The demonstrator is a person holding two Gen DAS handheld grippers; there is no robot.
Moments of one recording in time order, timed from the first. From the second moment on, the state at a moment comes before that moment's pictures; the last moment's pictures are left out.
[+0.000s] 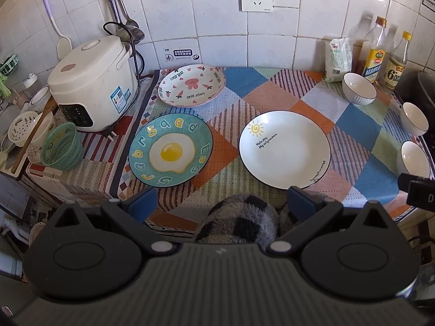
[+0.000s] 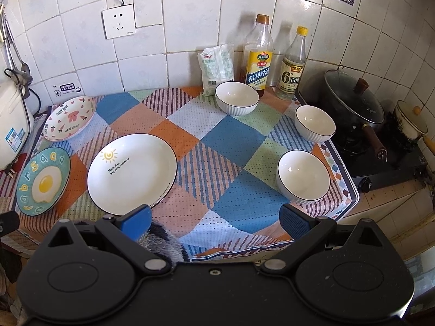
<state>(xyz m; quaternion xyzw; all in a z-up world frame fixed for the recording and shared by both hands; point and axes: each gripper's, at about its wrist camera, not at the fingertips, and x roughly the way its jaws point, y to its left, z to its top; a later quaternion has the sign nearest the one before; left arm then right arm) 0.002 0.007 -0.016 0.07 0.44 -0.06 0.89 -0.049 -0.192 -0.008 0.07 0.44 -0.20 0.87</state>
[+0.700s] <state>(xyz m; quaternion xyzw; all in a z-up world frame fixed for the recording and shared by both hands) 0.036 -0.010 -0.031 0.10 0.46 -0.10 0.88 -0.036 -0.199 -0.001 0.01 0.37 -0.18 0.91</state>
